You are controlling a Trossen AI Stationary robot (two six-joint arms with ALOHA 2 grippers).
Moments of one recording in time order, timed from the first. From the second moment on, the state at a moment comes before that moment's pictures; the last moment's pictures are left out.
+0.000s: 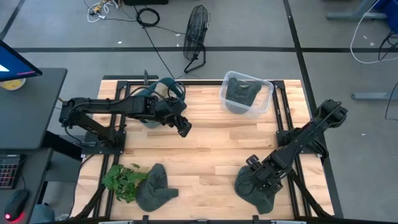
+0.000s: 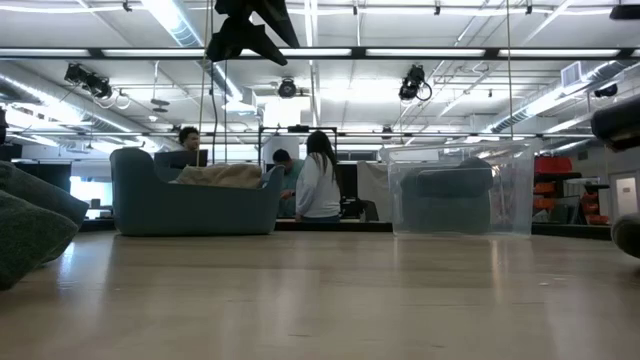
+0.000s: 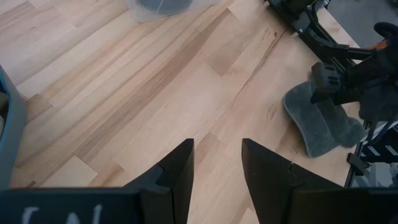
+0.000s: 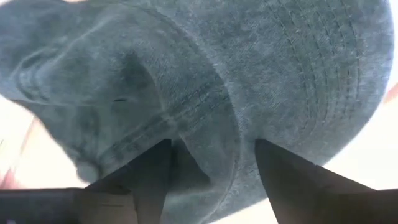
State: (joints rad) left arm 0.02 1.44 1.36 -0.71 -0.11 -0.72; right arm 0.71 1.47 0.79 -0.70 -0.12 0.10
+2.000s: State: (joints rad) left arm -0.03 1.44 1.36 -0.64 -0.11 -0.75; right arm 0.17 1.41 1.56 -1.57 1.17 -0.69
